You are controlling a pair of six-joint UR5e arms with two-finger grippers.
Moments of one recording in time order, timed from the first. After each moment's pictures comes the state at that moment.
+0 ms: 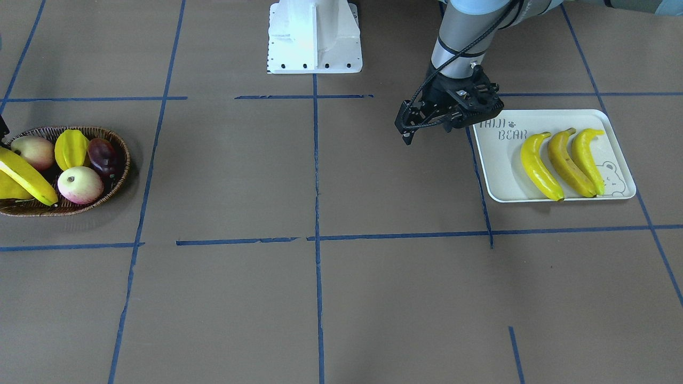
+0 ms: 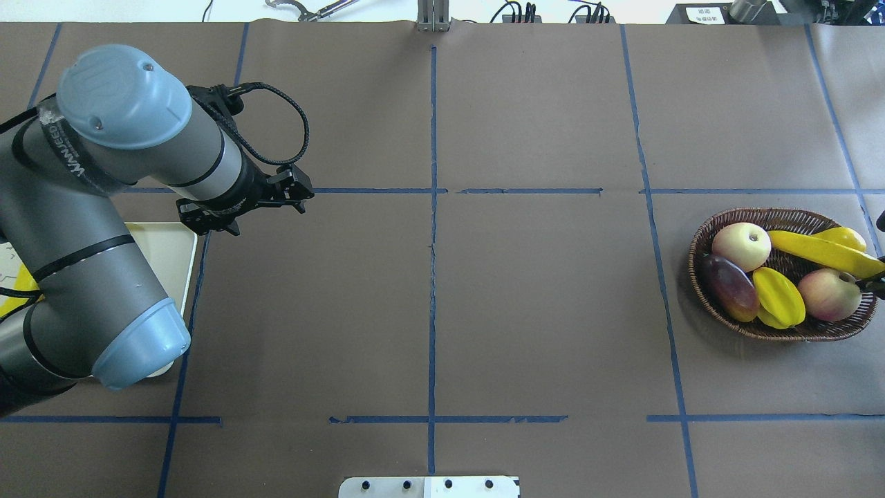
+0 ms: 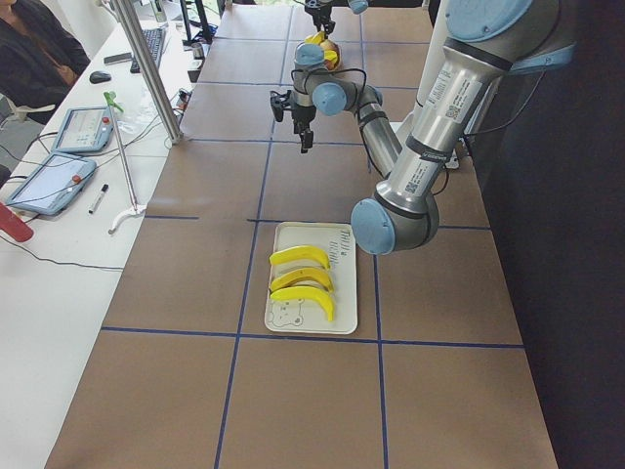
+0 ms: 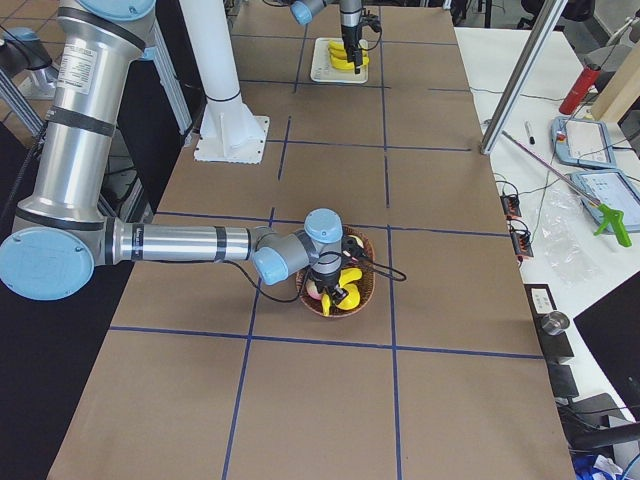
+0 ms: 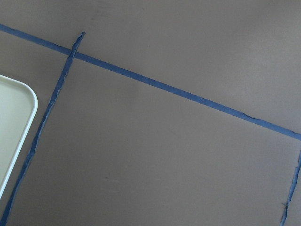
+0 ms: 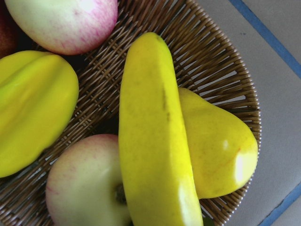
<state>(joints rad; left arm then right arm) -0.71 -2.08 -1.99 -1.41 -1.95 -1.42 1.11 -1.82 1.74 -1.06 2.18 -0.18</state>
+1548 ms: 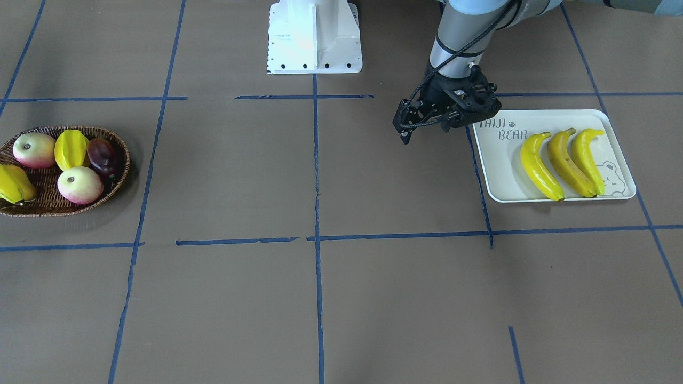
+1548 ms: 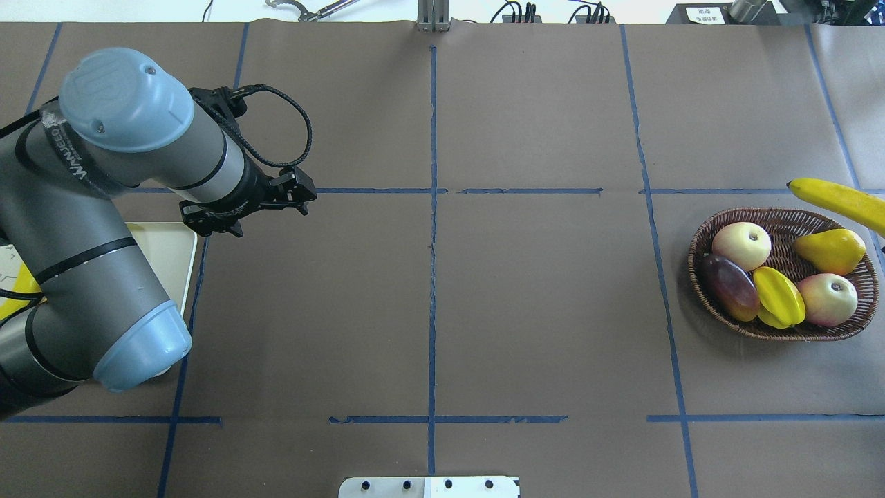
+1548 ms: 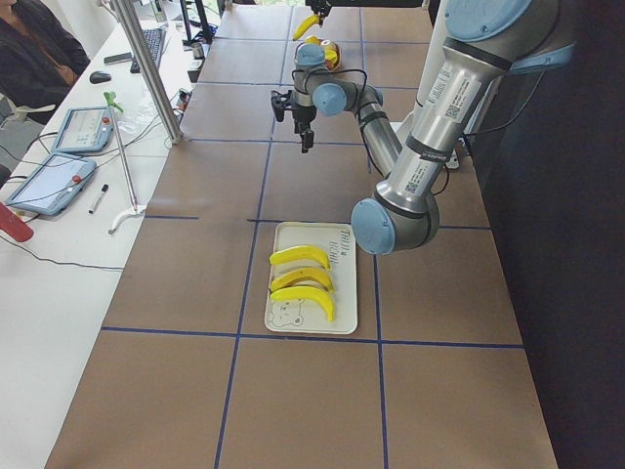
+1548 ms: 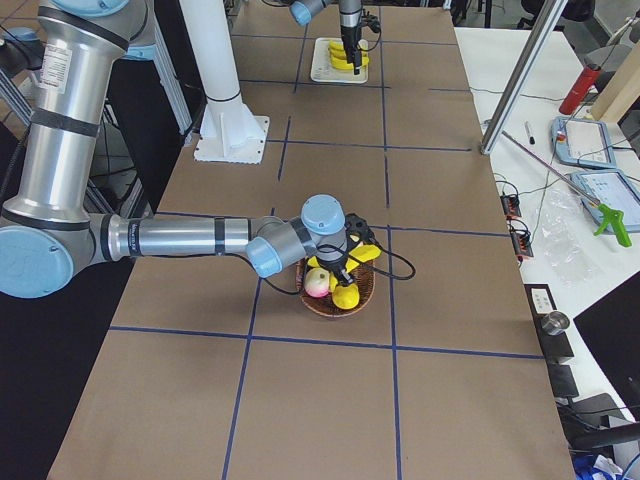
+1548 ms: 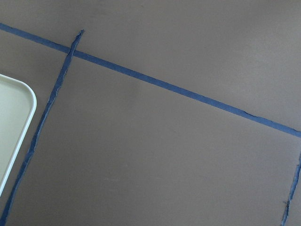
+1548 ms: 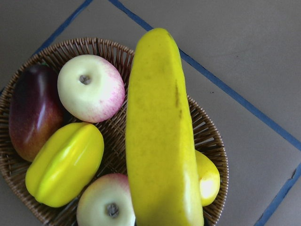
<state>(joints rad) -0.70 -2.08 -1.99 -1.43 -1.95 -1.42 1.30 -1.79 1.83 -1.10 2.38 -0.12</state>
